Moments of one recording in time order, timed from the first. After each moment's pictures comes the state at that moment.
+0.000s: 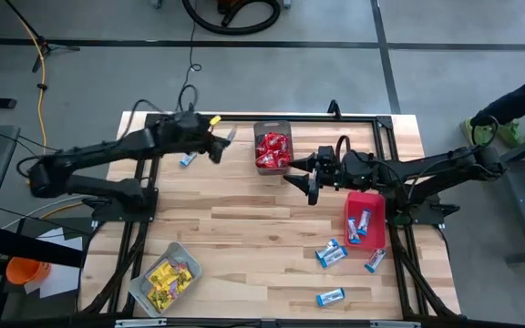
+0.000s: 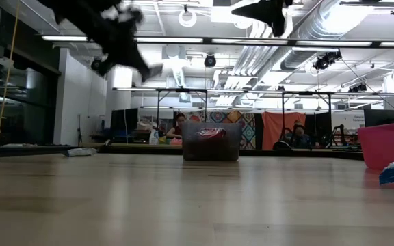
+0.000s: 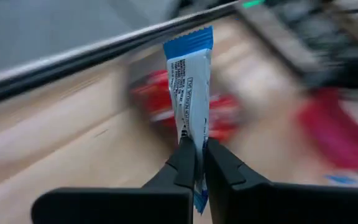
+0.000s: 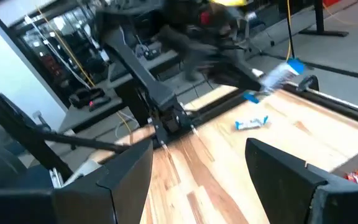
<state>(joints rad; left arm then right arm) 0.45 1.10 0.81 -0.30 -0.01 -0.49 0.09 1.17 0.82 0.22 0.28 0.44</state>
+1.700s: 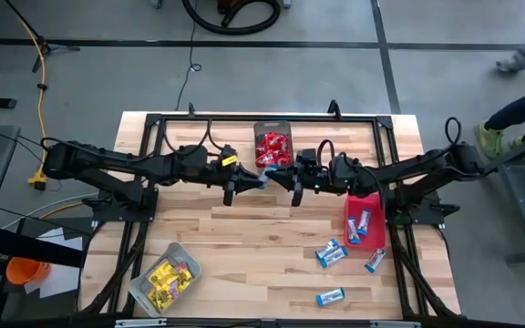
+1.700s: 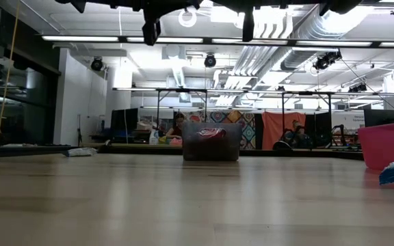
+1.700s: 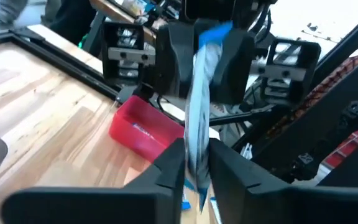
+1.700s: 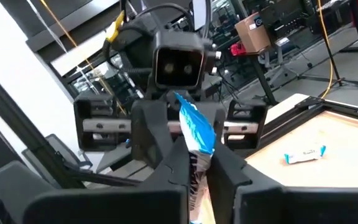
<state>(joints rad) 0.01 1.27 0.81 0.33 0.07 -0.57 0.07 1.41 0.82 0.68 0.21 0.50</state>
